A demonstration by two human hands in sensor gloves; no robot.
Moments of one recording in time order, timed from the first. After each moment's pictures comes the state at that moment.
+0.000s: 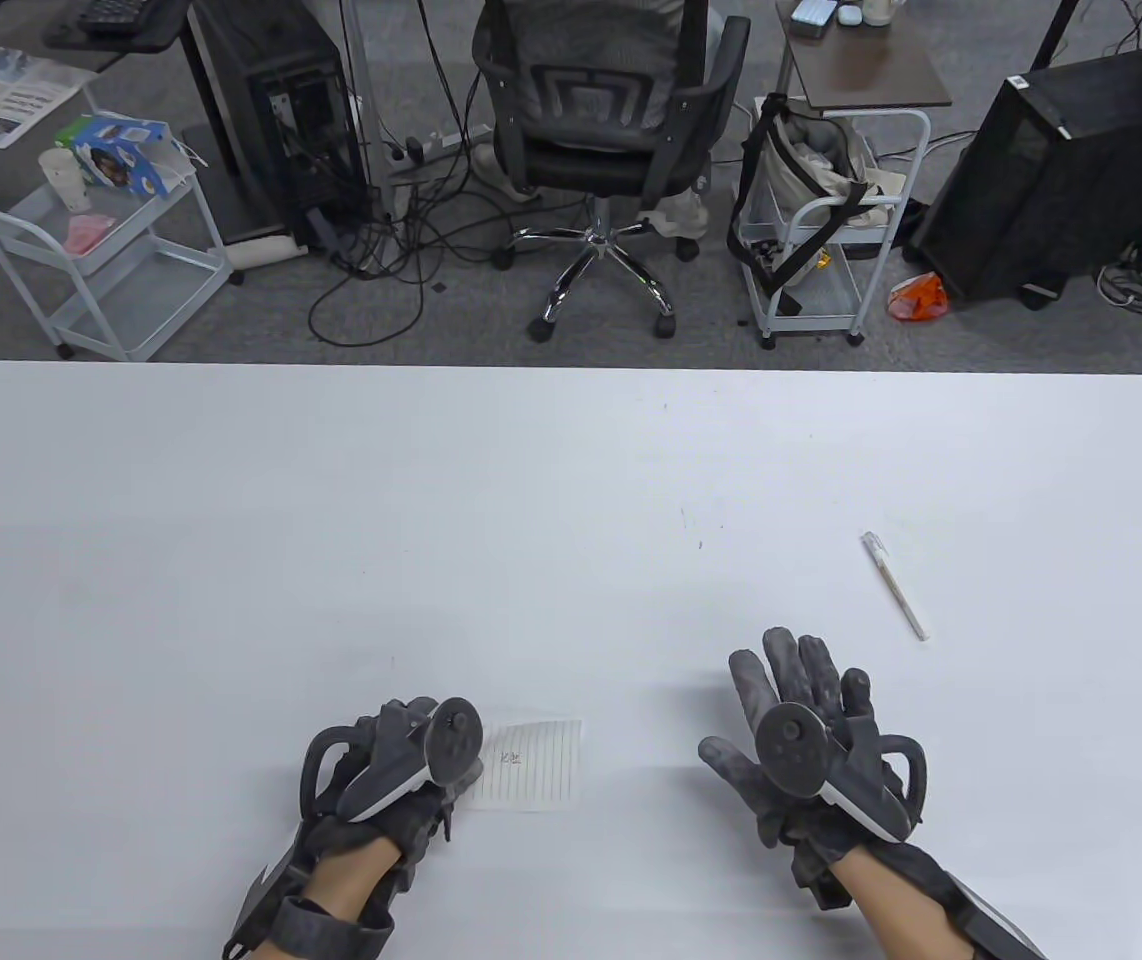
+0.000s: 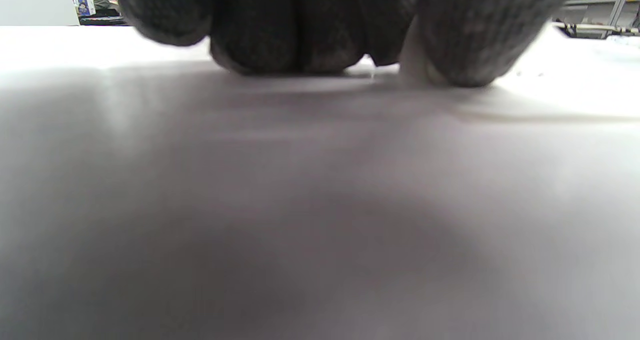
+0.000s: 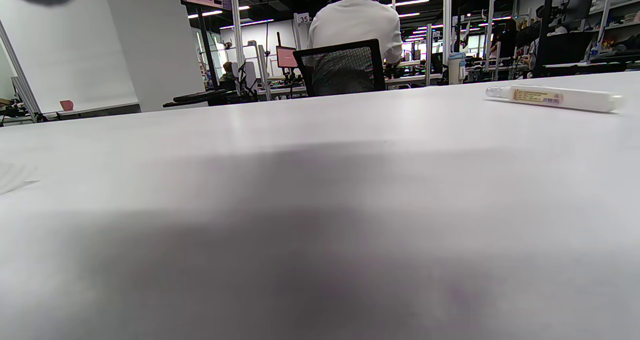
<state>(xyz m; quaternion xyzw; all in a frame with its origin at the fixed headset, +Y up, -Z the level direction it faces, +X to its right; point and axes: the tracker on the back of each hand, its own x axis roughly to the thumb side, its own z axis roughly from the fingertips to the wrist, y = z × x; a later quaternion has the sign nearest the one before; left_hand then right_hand) -0.163 -0.770 -0.270 -0.09 -0.07 0.02 0.99 0.190 -0.732 -0.260 0.06 0.00 1.00 0.06</state>
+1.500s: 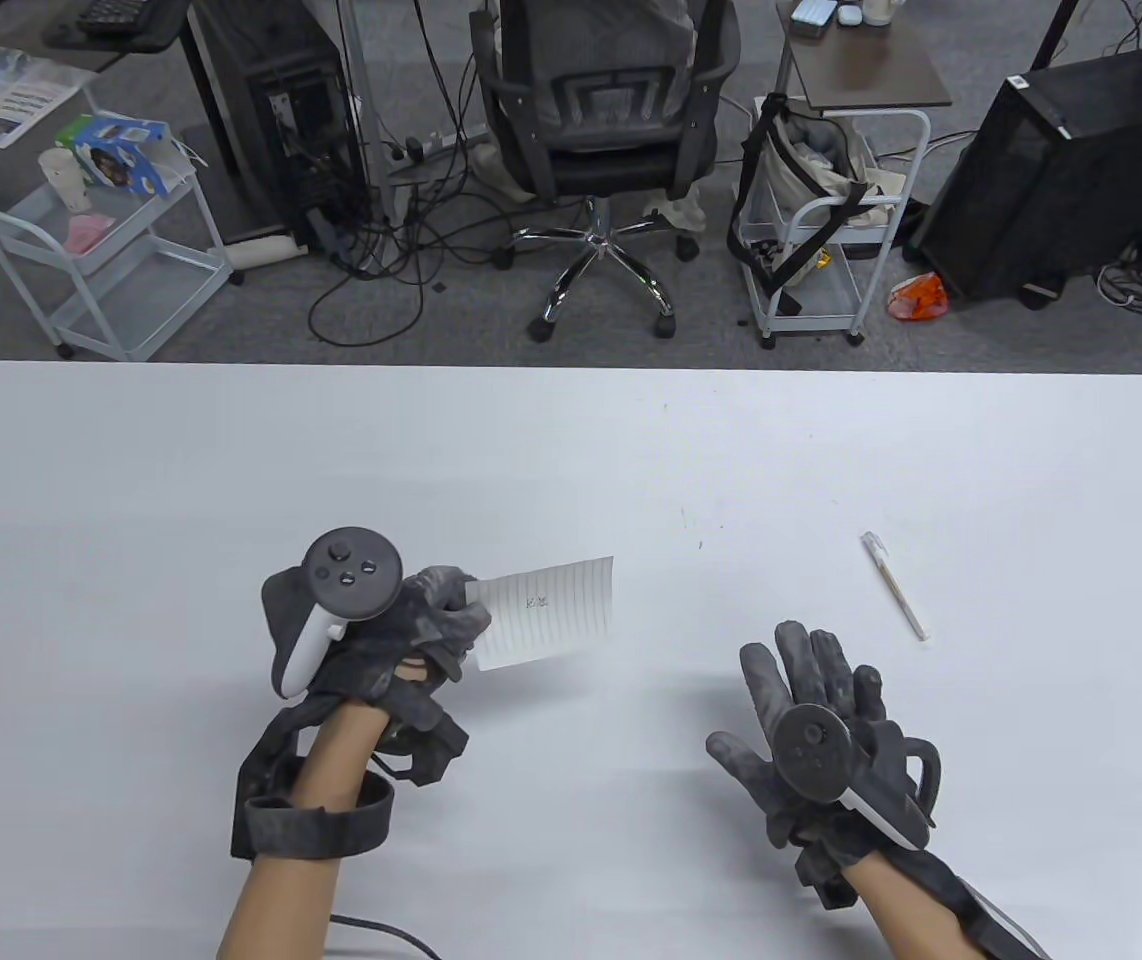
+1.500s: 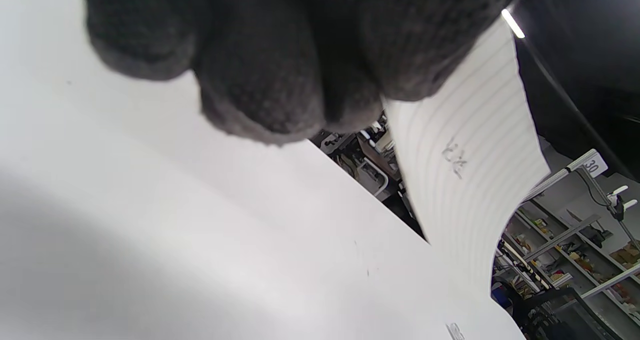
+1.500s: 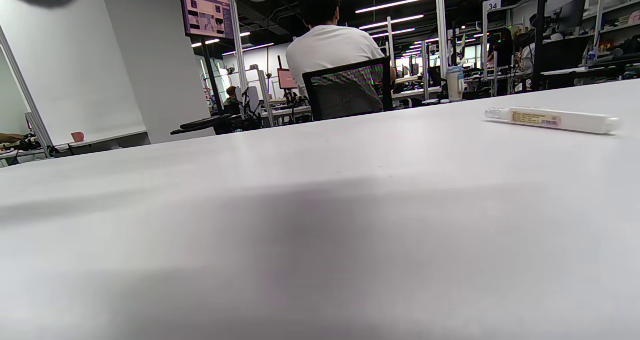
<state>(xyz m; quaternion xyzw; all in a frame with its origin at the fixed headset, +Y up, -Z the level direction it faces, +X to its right) -0.178 -0.645 -0.341 -0.09 0.00 0.37 0.92 0.198 -0.721 -0.255 0.06 -0.02 0.99 0.09</state>
